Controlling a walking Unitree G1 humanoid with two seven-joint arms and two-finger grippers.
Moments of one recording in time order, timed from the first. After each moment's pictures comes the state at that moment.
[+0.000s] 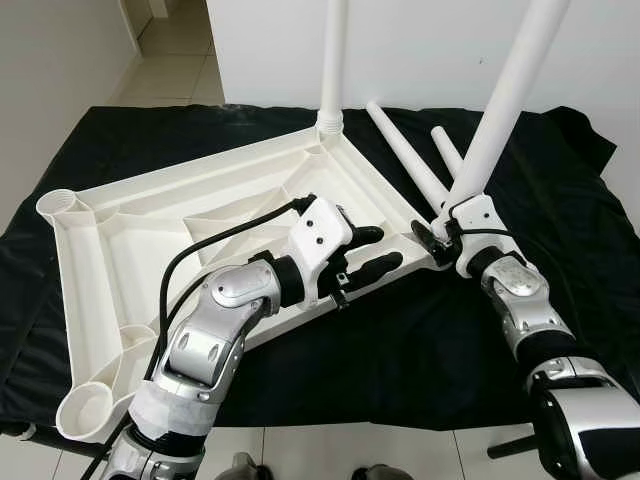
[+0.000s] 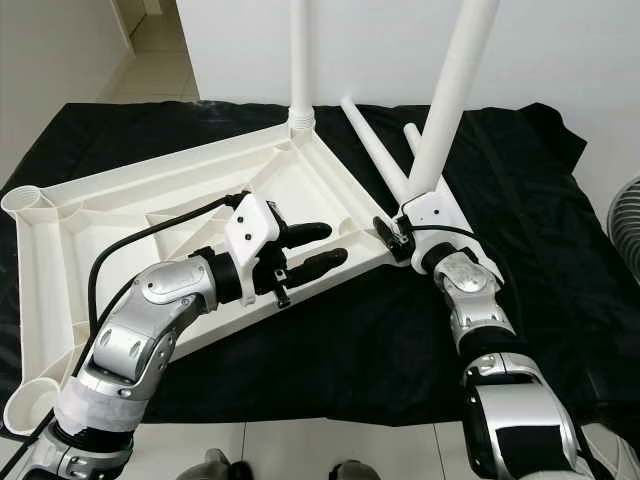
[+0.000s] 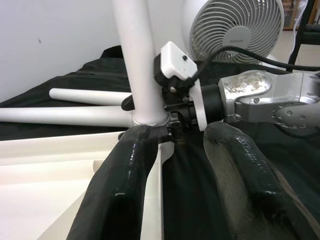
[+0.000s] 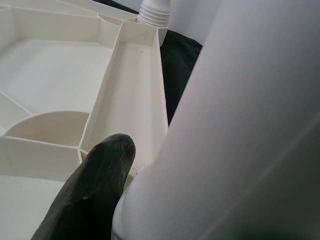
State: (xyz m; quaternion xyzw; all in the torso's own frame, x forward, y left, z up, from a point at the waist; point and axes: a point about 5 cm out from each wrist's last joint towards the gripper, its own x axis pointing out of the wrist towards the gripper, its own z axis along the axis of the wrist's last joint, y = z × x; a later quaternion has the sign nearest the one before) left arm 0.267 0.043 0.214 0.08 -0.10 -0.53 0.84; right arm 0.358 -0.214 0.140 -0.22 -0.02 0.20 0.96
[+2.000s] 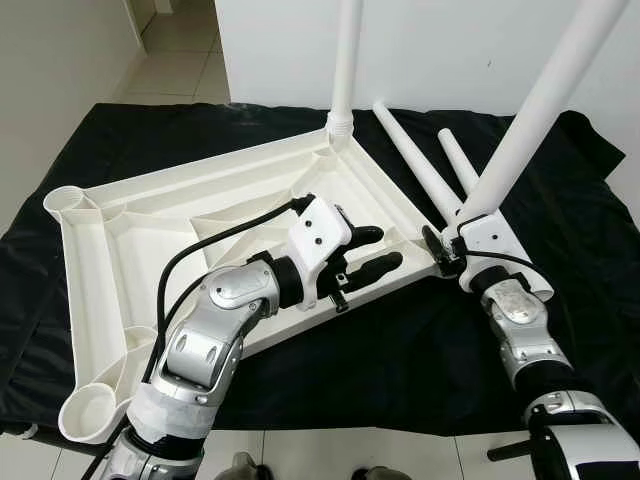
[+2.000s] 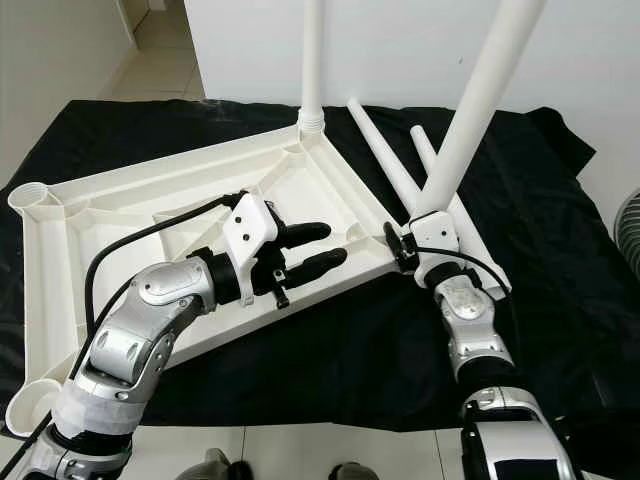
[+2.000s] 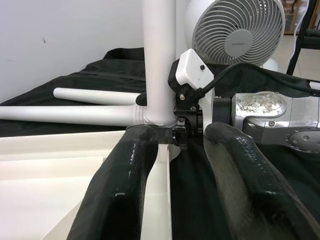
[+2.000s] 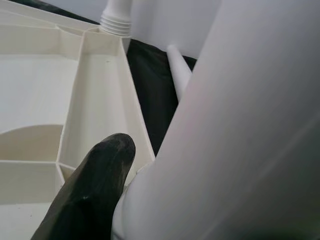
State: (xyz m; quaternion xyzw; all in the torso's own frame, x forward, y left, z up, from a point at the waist) left arm 0.265 0.044 0.215 0.08 -0.10 -0.53 0.84; right arm 0.343 -0.213 0.128 -0.18 -0.06 0.07 0.98
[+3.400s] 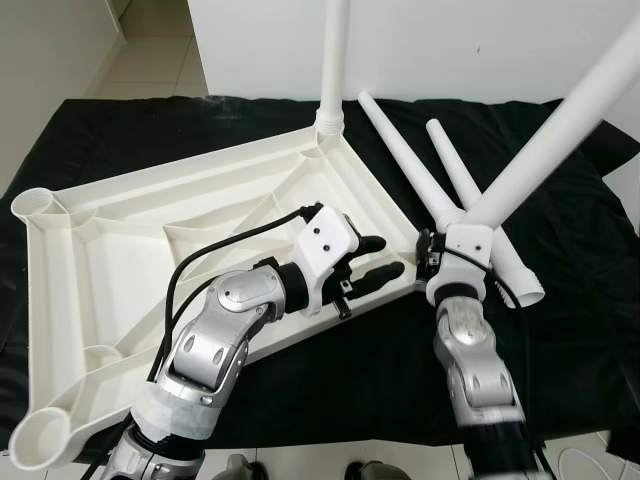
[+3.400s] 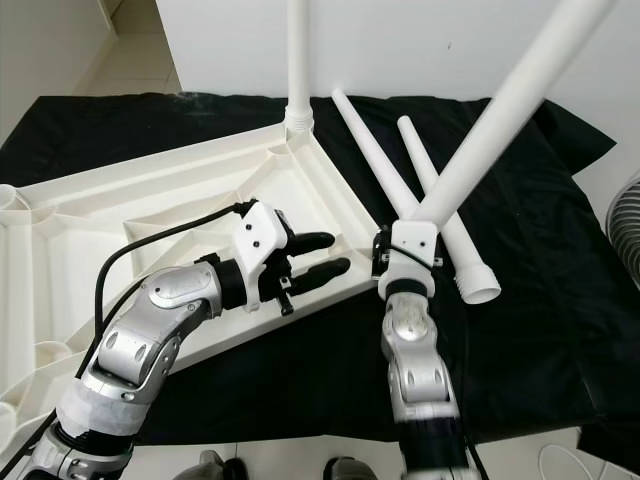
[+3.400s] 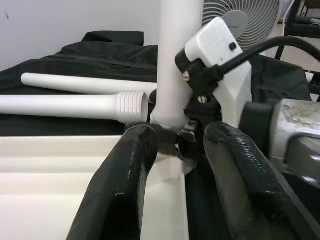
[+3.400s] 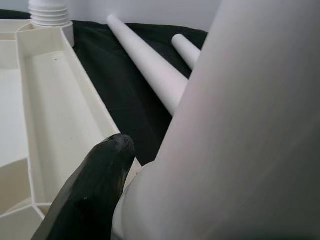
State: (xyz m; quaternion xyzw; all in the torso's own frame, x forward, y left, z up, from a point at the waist) left arm 0.265 0.038 0.206 0.09 -0.08 -0.54 0.83; right arm 0.289 -0.144 0.151 -0.06 -0.04 -0.05 1.00
